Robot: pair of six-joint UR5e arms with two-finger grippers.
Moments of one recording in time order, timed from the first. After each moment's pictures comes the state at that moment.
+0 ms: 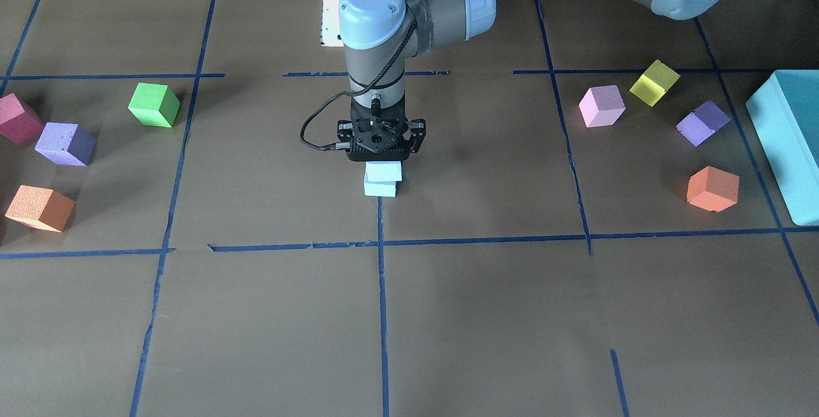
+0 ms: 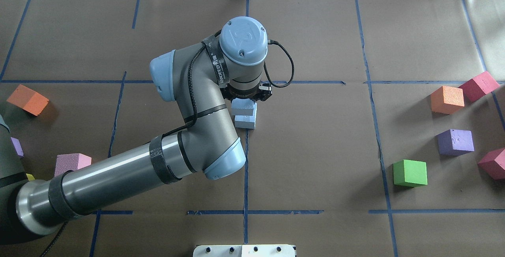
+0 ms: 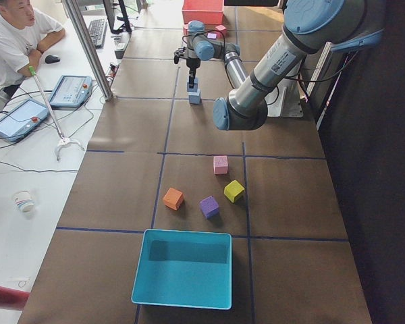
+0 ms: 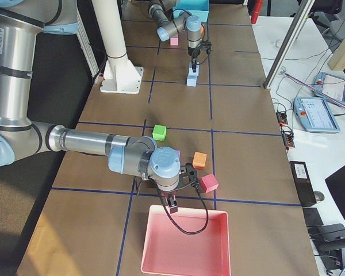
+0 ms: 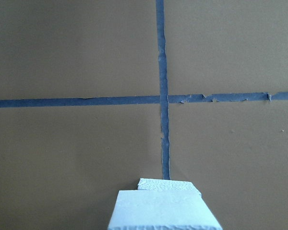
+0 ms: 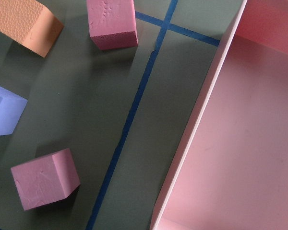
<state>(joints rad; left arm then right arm) -0.54 -2.55 -1.44 -1.46 -1.83 -1.13 1.68 -1.80 1.75 -1.61 2.37 -0.49</state>
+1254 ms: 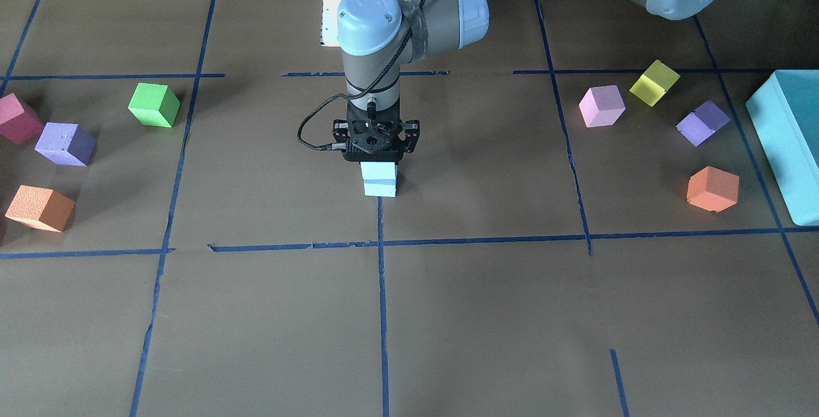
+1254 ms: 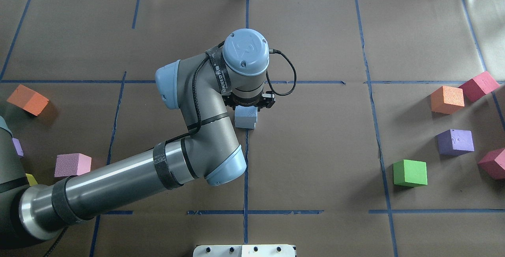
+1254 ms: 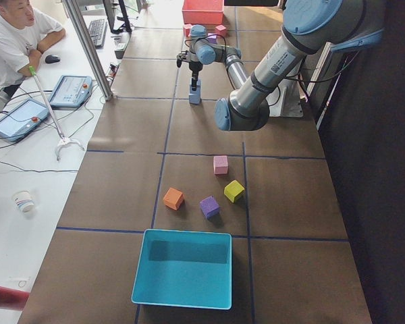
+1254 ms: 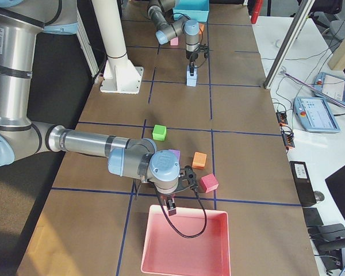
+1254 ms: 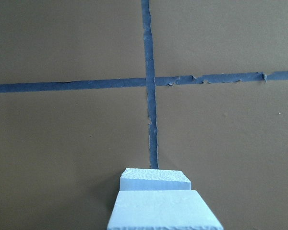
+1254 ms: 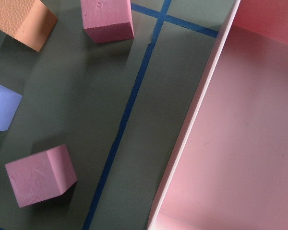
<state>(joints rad) -0.53 -2.54 -1.42 -1.51 -1.84 -1.15 1.68 -1.80 1.73 -1.60 2.37 -0.49</state>
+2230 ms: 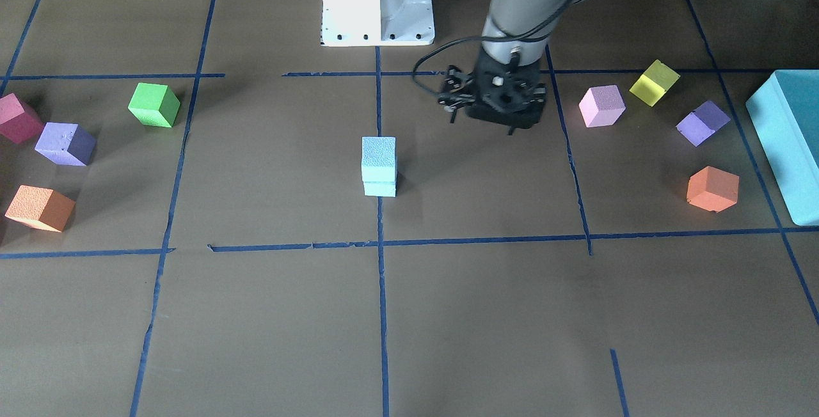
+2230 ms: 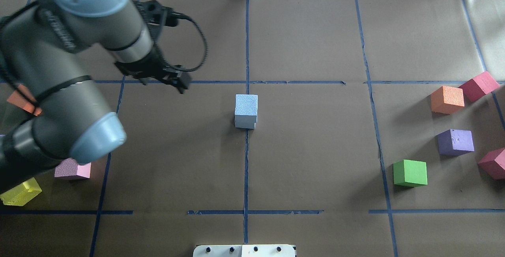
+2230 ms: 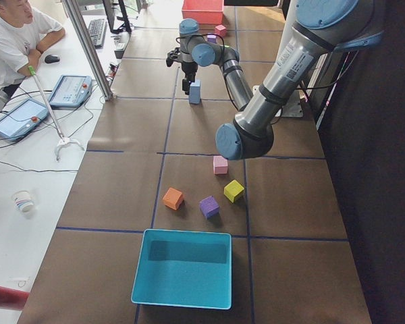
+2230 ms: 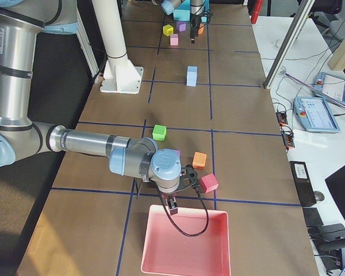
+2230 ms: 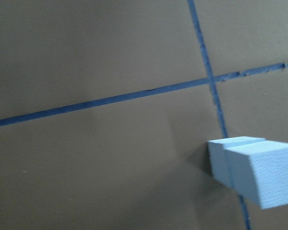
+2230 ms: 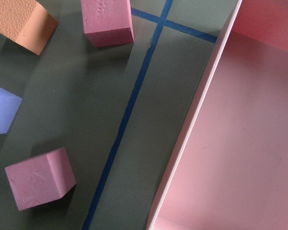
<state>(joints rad) -0.81 -2.11 -1.99 -1.32 -2.07 -0.70 1.68 -1.79 1.73 -1.60 2.37 -0.49</state>
